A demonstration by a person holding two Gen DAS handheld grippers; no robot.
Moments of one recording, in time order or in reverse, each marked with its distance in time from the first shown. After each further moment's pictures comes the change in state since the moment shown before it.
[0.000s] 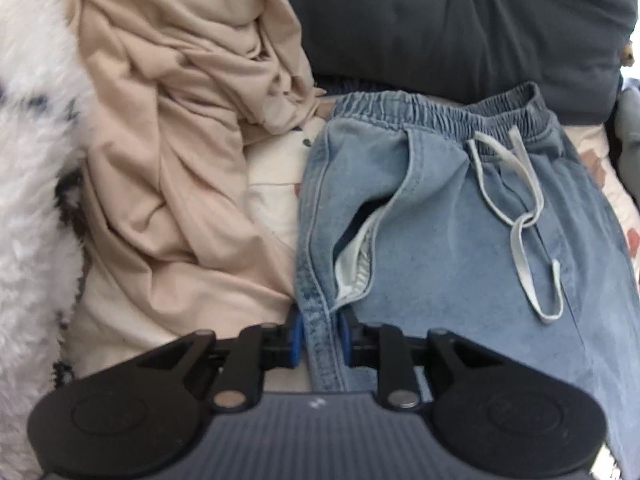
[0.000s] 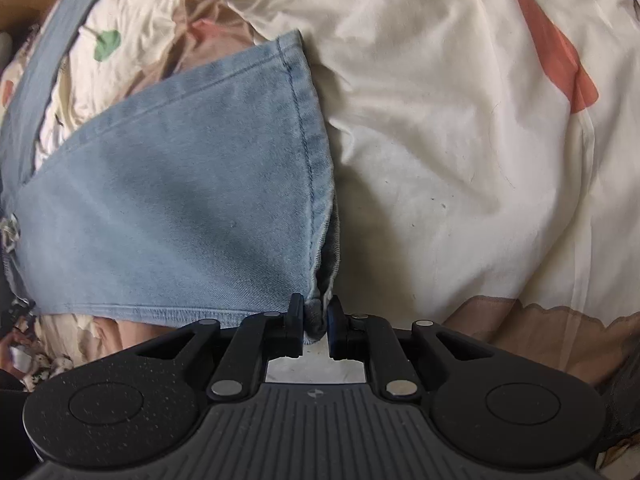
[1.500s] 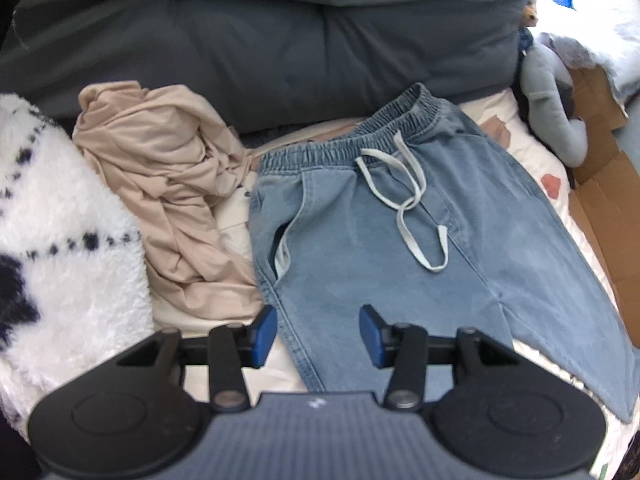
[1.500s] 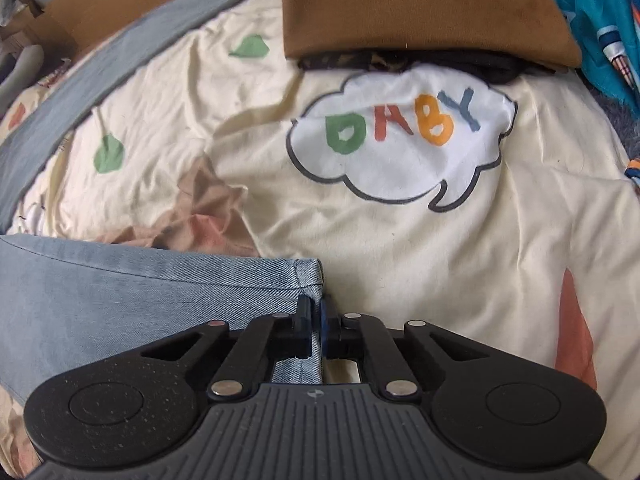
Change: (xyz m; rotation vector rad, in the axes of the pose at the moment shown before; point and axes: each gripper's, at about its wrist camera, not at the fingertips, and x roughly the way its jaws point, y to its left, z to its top) left arm -0.144 -0.046 0.014 0.215 0.033 -0.054; right arm 0.004 0.025 0.102 -0.228 -0.411 -0.101
